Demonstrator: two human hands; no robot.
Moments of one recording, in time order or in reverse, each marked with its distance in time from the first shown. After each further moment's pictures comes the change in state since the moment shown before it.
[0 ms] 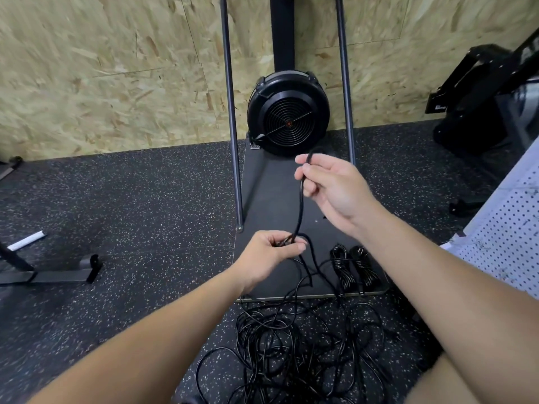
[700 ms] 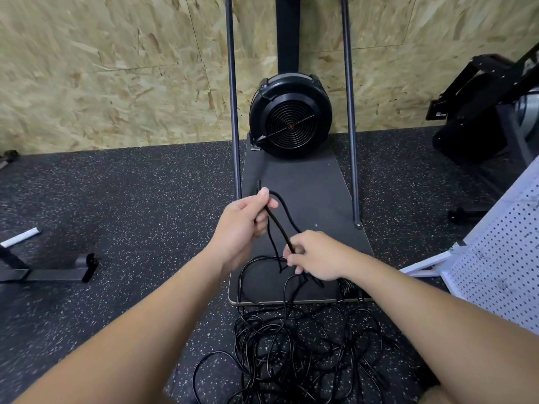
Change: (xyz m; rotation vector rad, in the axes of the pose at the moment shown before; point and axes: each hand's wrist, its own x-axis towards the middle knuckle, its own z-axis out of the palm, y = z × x) left_hand 0.014 0.052 -0.049 -0.391 0.156 0.122; right_hand -0.021 0.081 -0.011 -1.215 -0.408 0.226
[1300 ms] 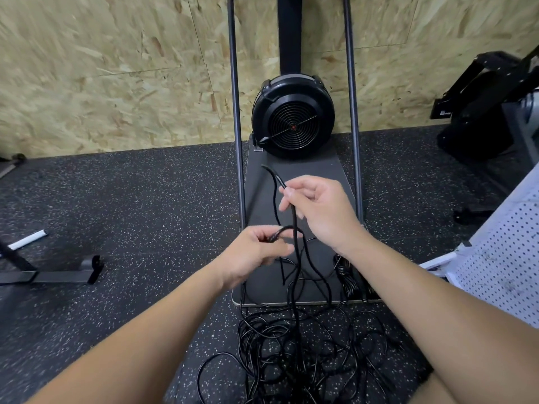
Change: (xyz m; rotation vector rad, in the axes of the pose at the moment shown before) left_hand -0.016 -0.027 -0.013 0.258 -0.313 -0.174; right_hand -0.010 -0.061 -0.051 0.634 0.515 -0.309
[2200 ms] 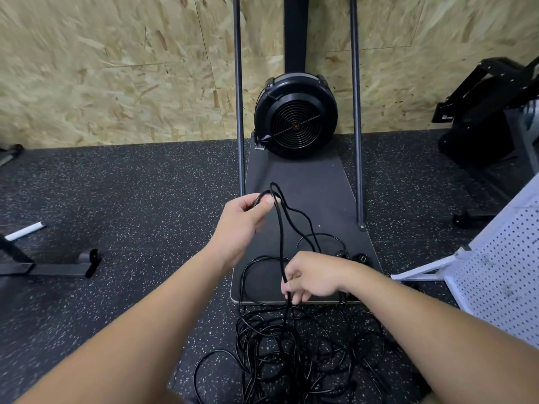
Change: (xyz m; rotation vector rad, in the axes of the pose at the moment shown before) left_hand 0.016 0.022 -0.020 -0.072 0.372 0.229; right_hand -0.041 0.079 0.020 -0.560 -0.842 0.536
